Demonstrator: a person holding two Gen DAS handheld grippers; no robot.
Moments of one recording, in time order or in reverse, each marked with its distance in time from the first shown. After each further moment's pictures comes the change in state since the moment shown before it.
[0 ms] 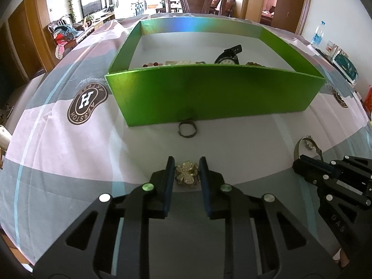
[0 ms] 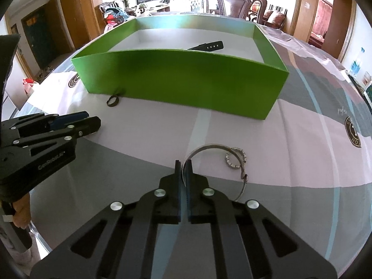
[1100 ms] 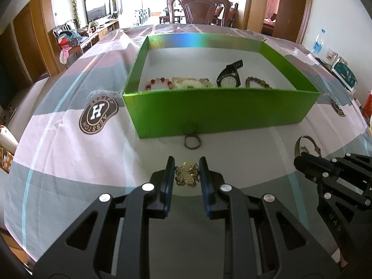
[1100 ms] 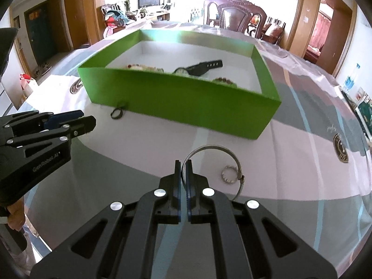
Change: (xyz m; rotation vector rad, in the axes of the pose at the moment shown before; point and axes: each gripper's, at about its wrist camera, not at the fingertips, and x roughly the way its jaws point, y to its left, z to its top) left arm -0.022 0.000 0.008 -0.011 -0.054 0.014; right arm -0.018 0.013 0.012 -0.057 -0.060 -0.063
